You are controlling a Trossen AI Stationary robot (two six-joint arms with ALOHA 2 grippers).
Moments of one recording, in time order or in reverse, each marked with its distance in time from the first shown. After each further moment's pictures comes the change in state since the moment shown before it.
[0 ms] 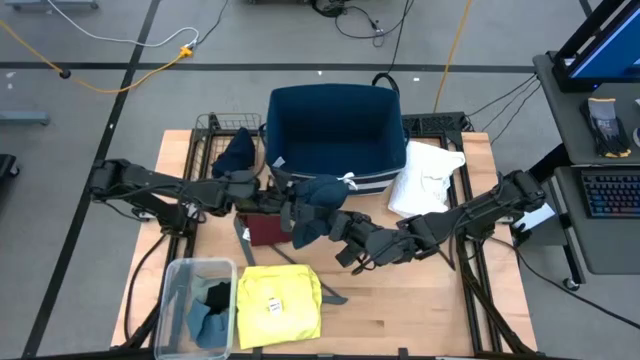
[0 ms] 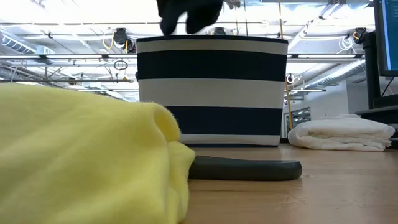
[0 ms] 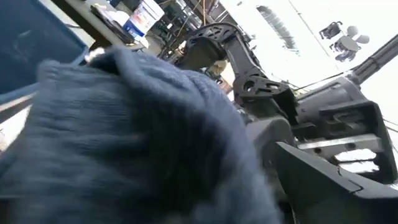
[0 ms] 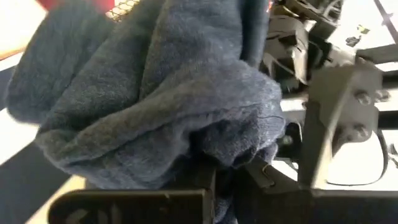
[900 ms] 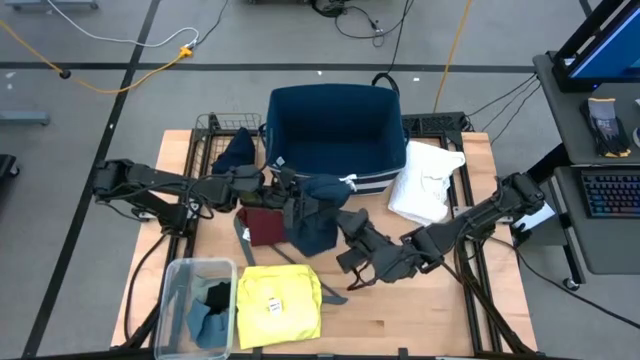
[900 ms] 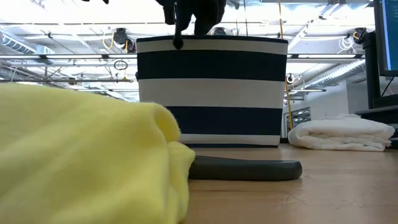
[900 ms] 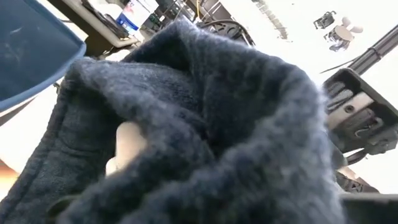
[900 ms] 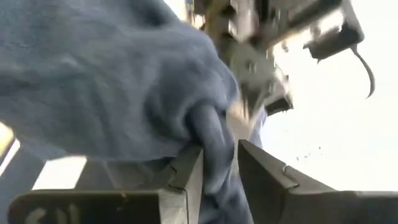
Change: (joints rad) left arm 0.056 0.035 0.001 0.030 0.106 0.017; right arm 0.080 0.022 -0.001 0.038 0.231 0.449
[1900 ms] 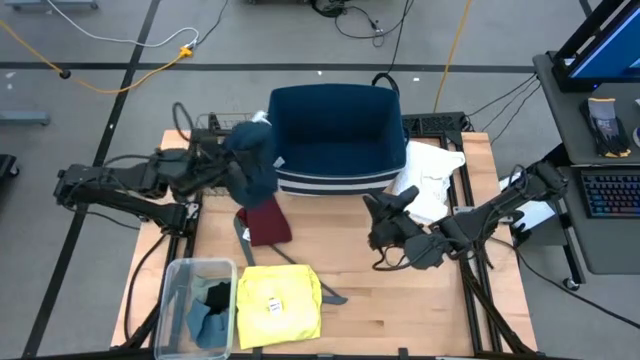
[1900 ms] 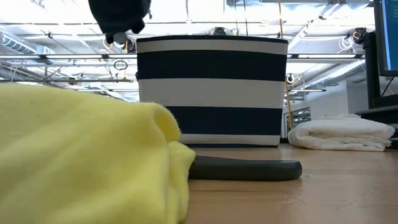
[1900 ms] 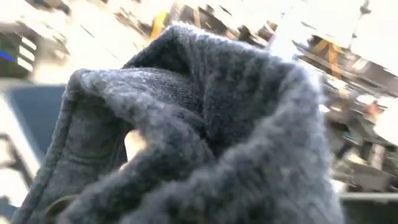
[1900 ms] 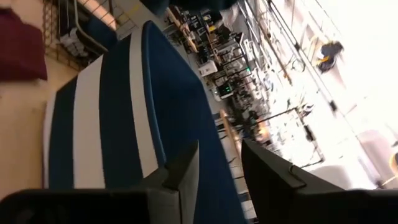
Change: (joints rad) left arm -0.018 -0.530 -0.001 -0.630 -0.726 0.261; right arm 0.025 -0.256 -0.277 -0.016 0.187 0.549
